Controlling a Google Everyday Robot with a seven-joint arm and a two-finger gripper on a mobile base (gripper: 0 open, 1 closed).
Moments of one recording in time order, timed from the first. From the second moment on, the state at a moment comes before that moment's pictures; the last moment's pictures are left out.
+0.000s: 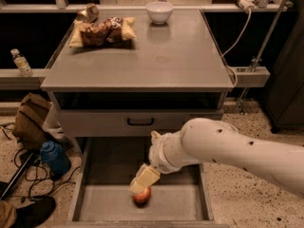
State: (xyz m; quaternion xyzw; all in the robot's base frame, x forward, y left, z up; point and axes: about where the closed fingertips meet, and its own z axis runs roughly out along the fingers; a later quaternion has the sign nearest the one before) arm 0.454 0.022 0.678 -0.55 0.76 0.17 0.30
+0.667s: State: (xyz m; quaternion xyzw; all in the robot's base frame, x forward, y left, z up) arm 0.422 0.084 0.585 -0.54 0.76 0.23 0.28
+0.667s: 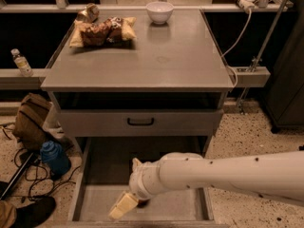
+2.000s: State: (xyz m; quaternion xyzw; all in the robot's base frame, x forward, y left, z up) arm 0.428 0.121 0.518 -0.52 0.76 0.23 0.30
